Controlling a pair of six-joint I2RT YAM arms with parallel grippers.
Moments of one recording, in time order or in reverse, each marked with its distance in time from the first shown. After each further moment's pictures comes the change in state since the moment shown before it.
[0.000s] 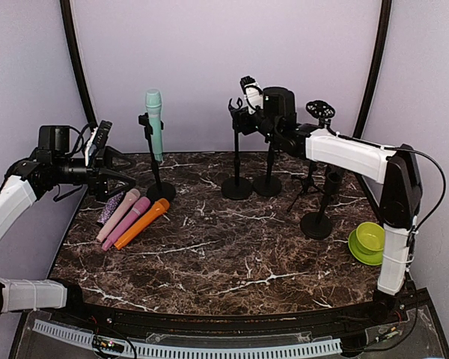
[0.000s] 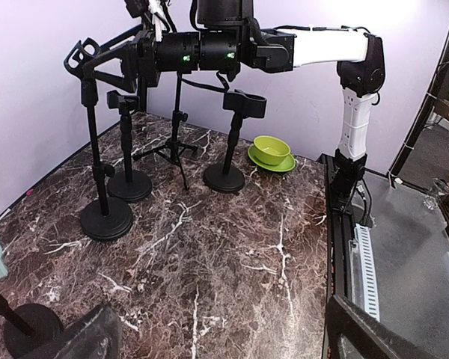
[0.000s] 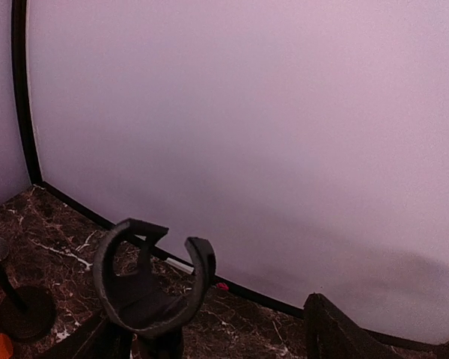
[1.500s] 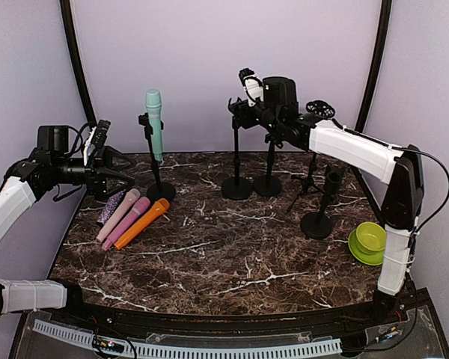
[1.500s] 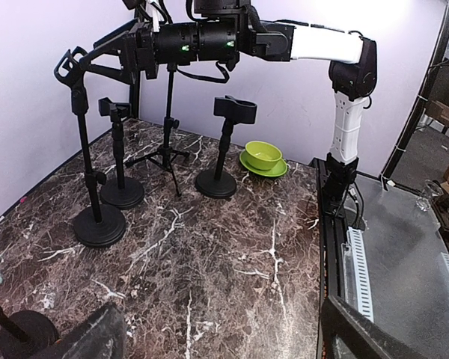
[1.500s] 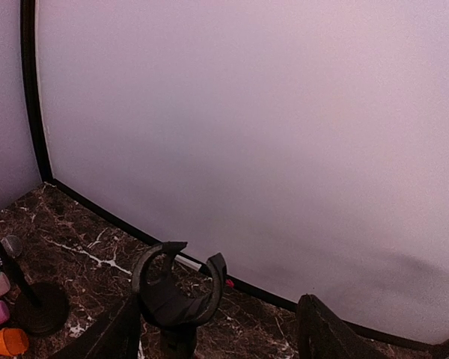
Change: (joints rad) left arm 0.000 -0.010 -0.006 0.020 0.032 -0.019; right arm 0.018 -0.016 0.095 -0.163 -0.010 0.009
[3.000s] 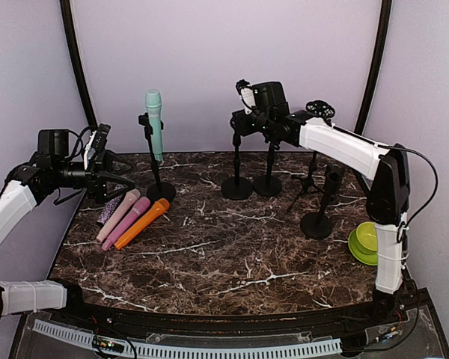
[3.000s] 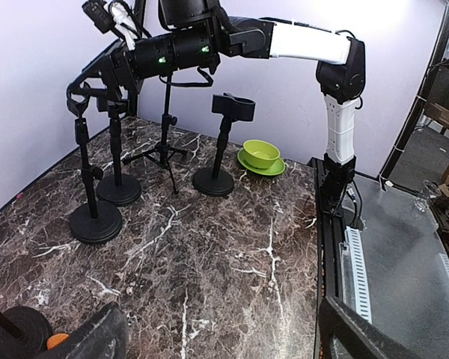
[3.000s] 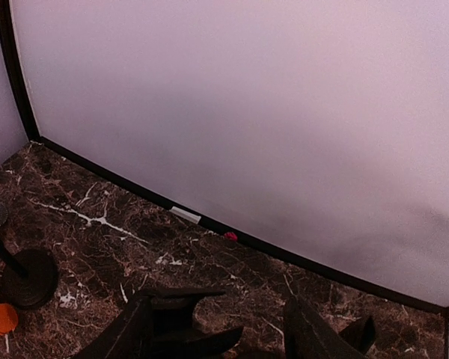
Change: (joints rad) left arm 0.000 -0.018 -0.039 0.024 0.005 -0.016; right arm -0.026 0.121 0.159 -0.218 0.013 0.080
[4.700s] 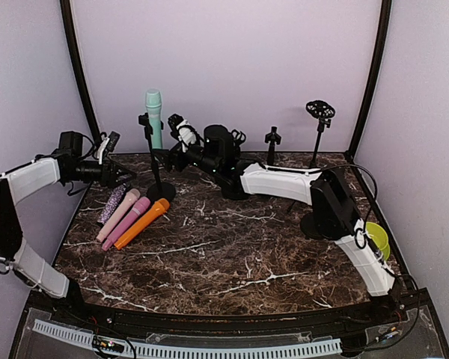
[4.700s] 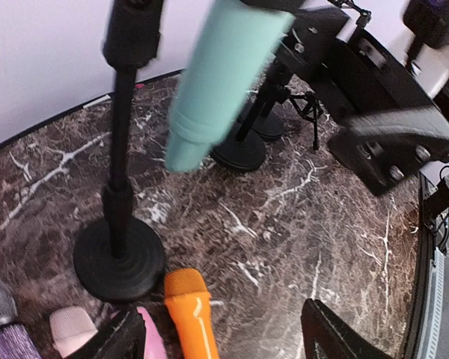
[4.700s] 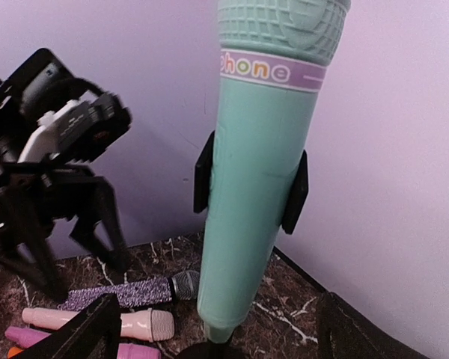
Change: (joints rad) left arm 0.203 0.454 0.101 0.062 -0.202 0.061; right arm 0.217 0.398 0.125 0.681 -0.476 -0.053
